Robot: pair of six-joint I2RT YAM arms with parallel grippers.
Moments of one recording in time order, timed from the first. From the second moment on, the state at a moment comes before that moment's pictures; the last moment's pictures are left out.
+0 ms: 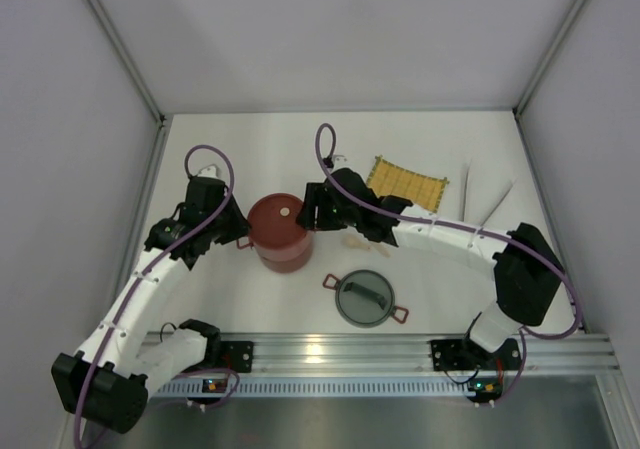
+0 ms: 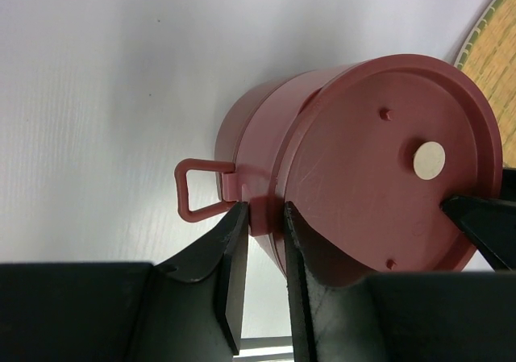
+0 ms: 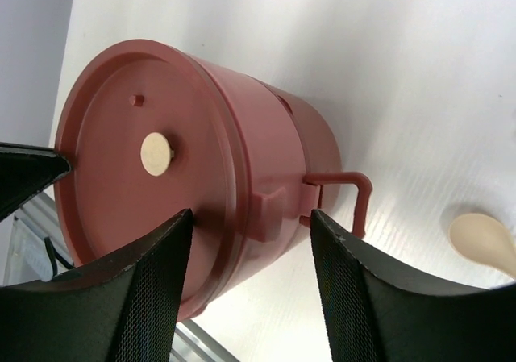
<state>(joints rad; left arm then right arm) -0.32 0.98 0.93 -0.75 -0.07 -0.63 0.92 1.61 1.20 -0.20 0.08 0.72</state>
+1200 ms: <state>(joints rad) -0.33 1.03 0.95 -0.76 -0.11 -0.60 0.89 1.54 1.09 -0.30 0.25 0.71</state>
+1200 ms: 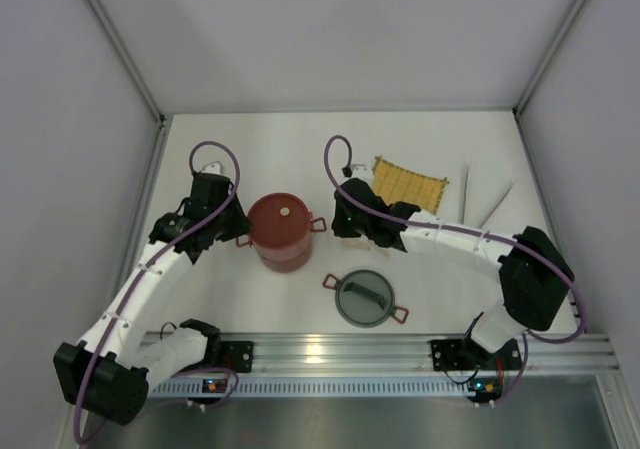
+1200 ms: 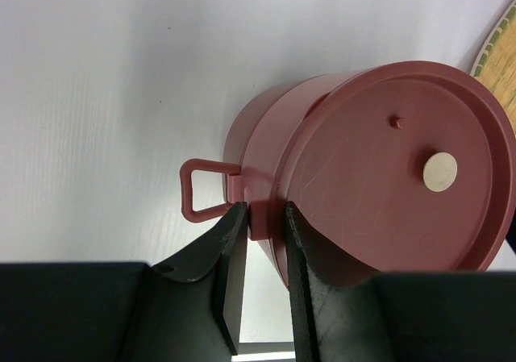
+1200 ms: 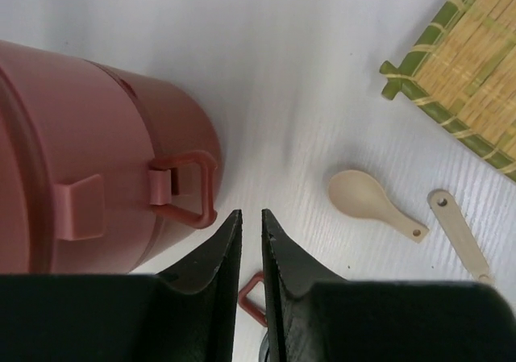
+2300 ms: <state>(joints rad) -0.34 1.04 0.97 -0.77 -0.13 -0.60 0.88 1.69 1.19 -0.32 0.30 0.69</state>
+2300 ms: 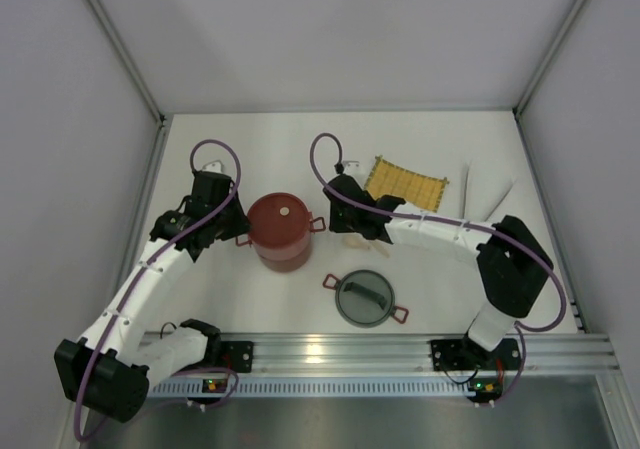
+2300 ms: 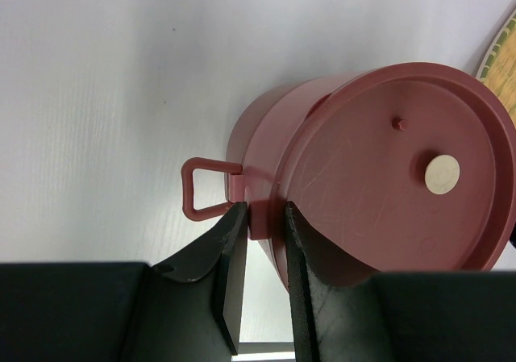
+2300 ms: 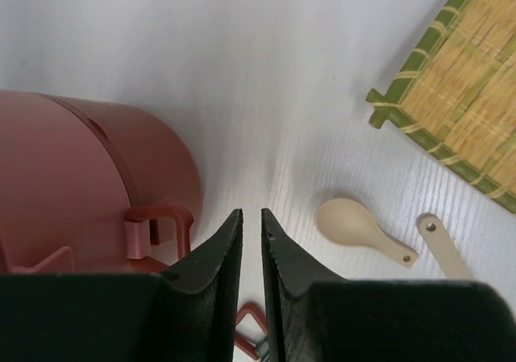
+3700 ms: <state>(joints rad) -0.34 1.04 0.97 -0.77 -0.13 -0.60 0.90 1.69 1.17 -0.26 0.20 0.71</state>
